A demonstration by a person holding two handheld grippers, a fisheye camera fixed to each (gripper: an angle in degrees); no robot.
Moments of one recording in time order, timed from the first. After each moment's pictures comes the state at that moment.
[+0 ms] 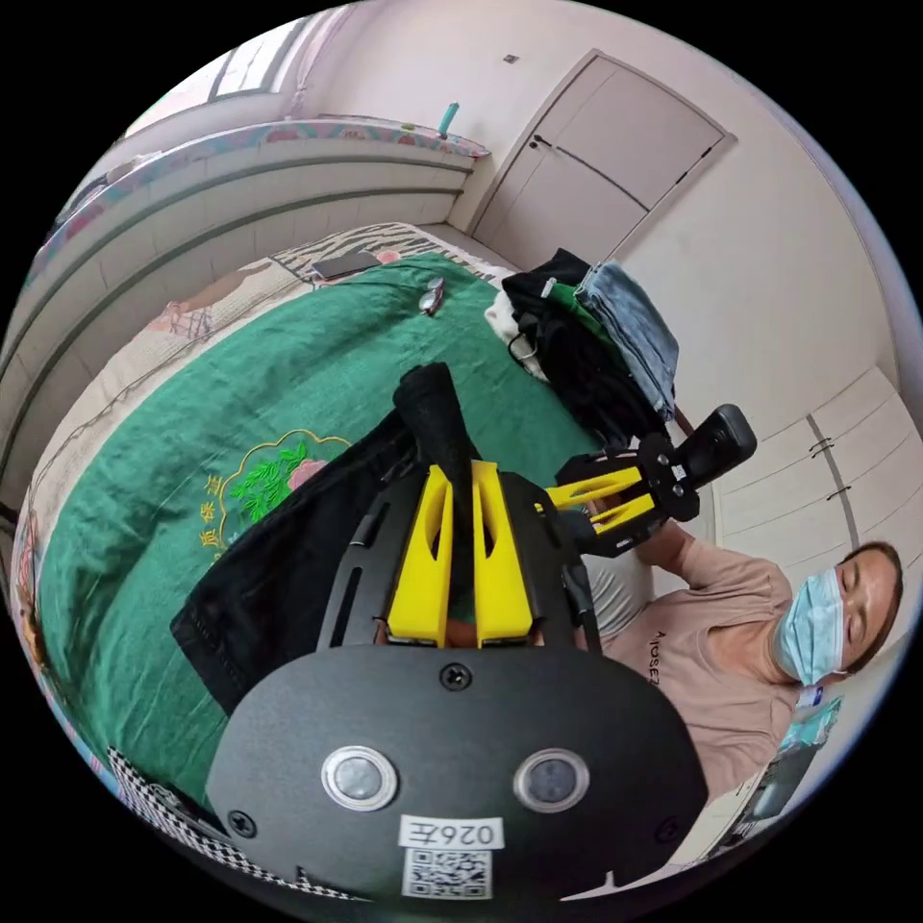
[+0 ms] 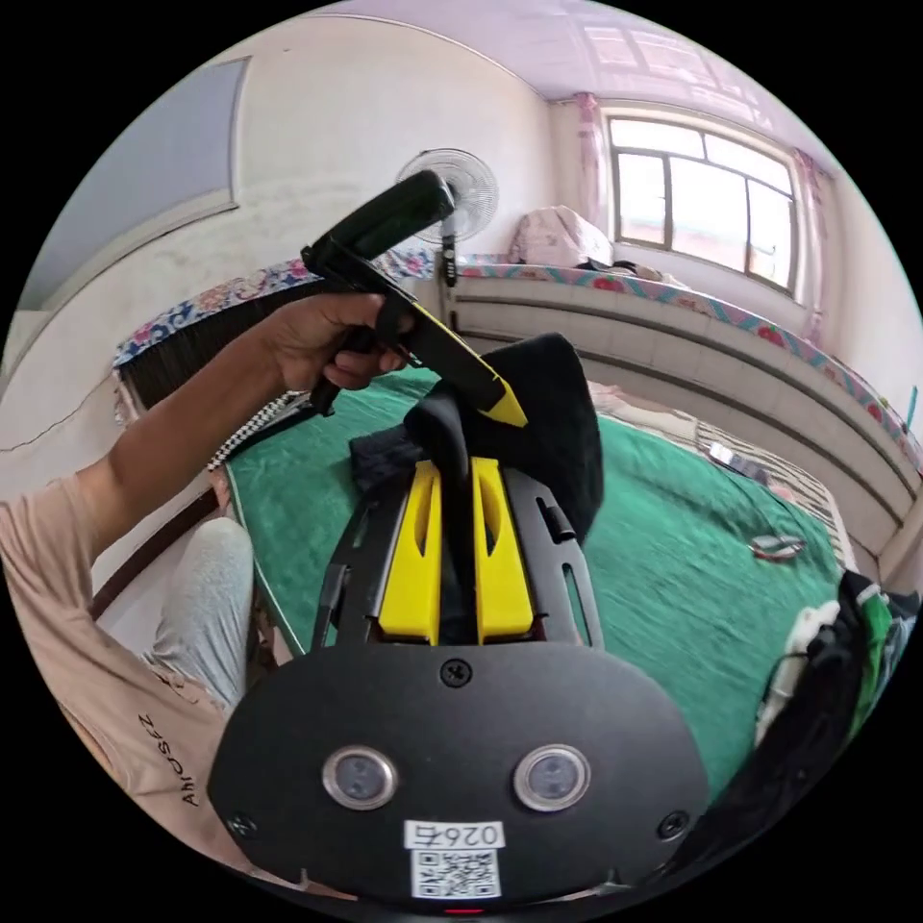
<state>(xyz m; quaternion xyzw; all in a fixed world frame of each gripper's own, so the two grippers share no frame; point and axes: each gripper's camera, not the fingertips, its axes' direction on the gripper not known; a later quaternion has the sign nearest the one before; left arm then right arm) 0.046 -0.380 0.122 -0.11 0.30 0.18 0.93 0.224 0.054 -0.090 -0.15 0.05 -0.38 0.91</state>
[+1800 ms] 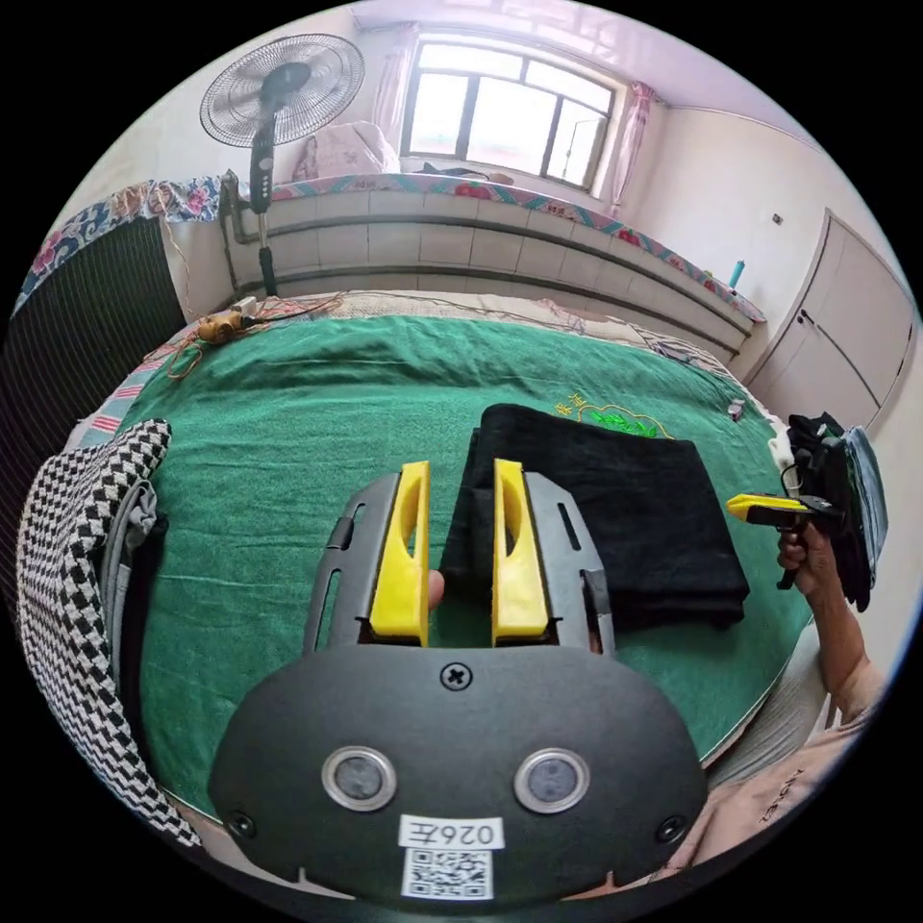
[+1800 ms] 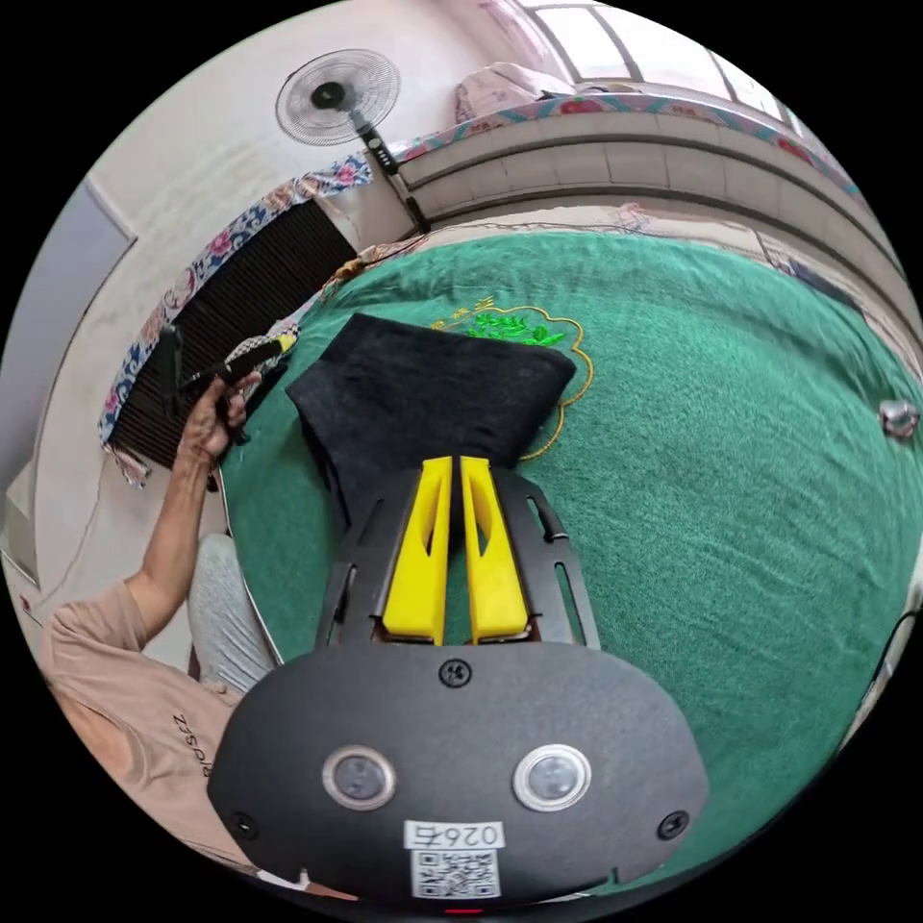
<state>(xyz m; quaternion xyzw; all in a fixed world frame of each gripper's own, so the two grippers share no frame) -0.193 -0.135 0.206 0.05 0.01 -0.11 0.99 0.317 -0.092 0.083 -0.33 0.04 -0.21 0.92</state>
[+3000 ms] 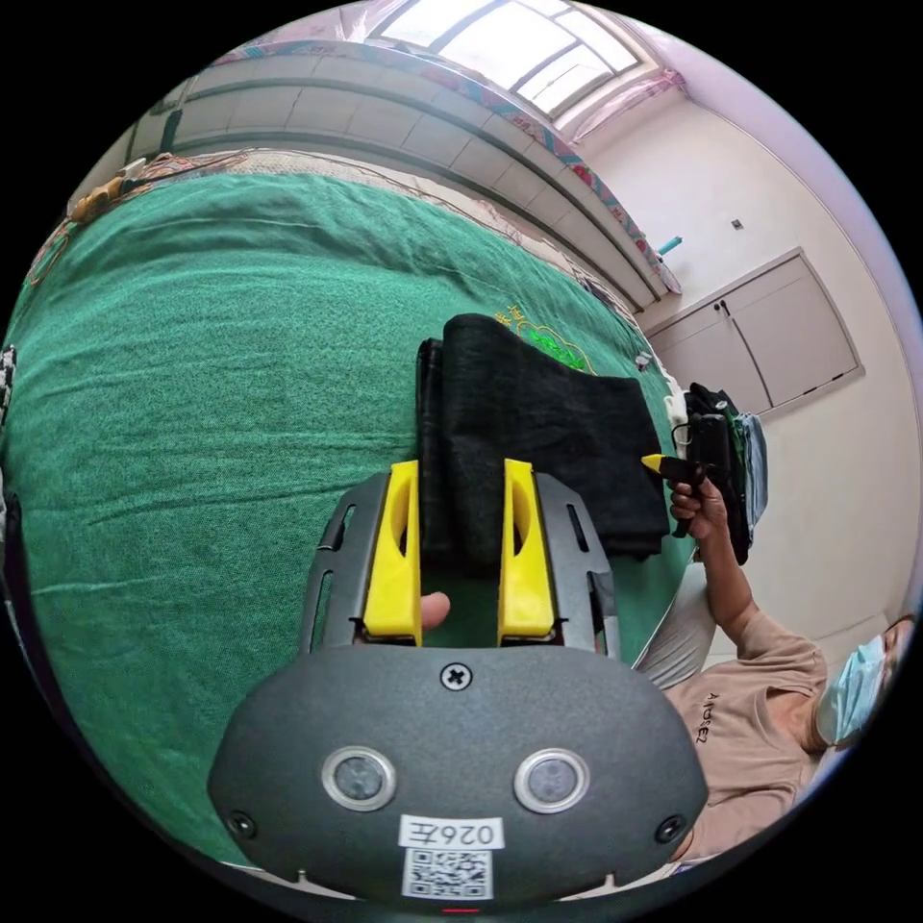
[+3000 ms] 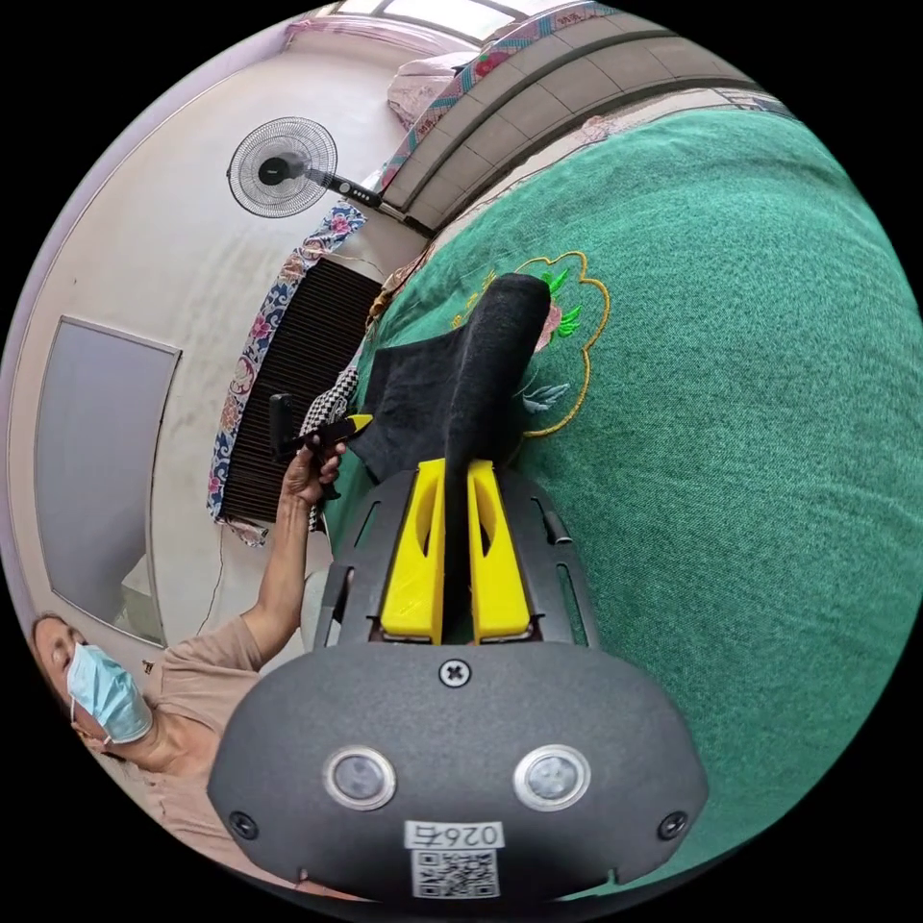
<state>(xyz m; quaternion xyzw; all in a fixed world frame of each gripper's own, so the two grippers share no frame) -0.320 -0.168 0.324 -0.07 0.25 -0.12 0.96 0.392 -0.210 0.120 -0.36 -0.09 -0.03 0.93</state>
